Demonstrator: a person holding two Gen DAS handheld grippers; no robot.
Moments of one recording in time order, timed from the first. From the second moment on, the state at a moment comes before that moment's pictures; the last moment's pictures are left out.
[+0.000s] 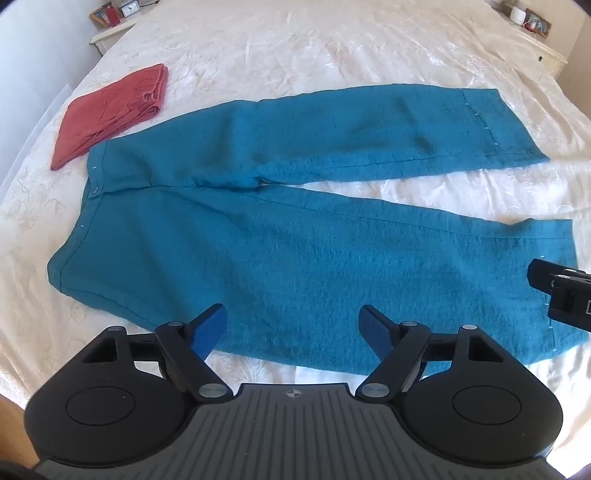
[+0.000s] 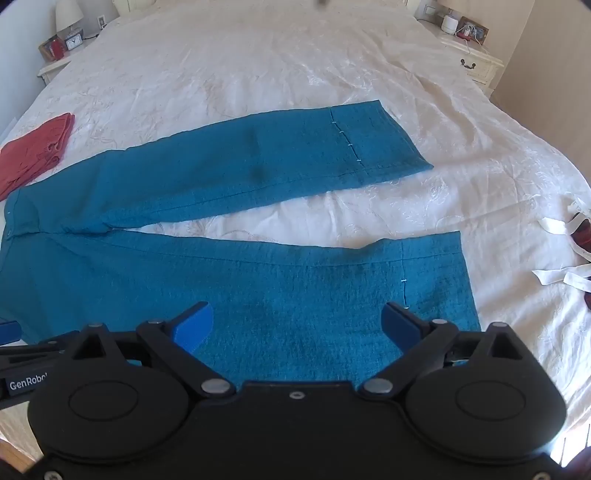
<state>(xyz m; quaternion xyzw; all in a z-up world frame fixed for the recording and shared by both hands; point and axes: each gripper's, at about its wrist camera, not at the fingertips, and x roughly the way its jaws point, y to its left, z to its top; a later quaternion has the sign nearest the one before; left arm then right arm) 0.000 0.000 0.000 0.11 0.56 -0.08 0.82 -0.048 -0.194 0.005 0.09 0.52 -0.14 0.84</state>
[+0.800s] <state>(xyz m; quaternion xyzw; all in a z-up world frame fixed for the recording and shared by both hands) 0.001 0.010 -0.009 0.12 0.57 -0.07 0.81 -0.040 -0.190 0.004 0.10 0.54 -0.13 0.82</state>
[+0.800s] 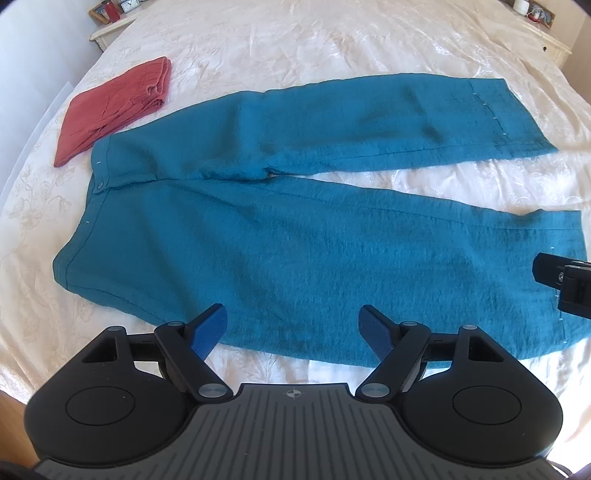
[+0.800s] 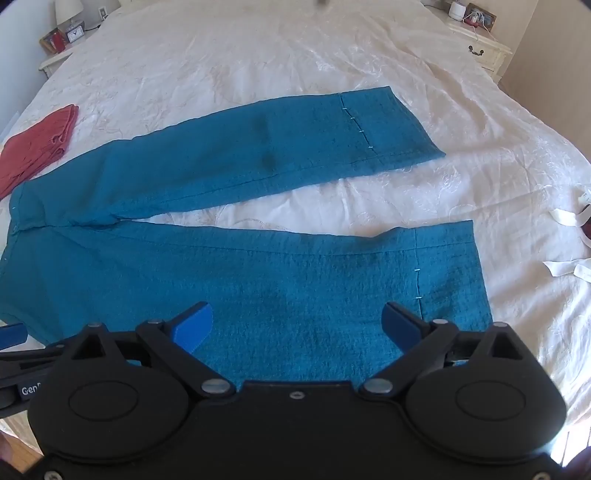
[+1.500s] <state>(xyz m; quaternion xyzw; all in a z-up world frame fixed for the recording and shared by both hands) -0.001 0.010 -0.006 0.12 0.58 -0.07 0.81 -0.034 -0.178 0.006 0.12 0.57 -0.08 0.81</state>
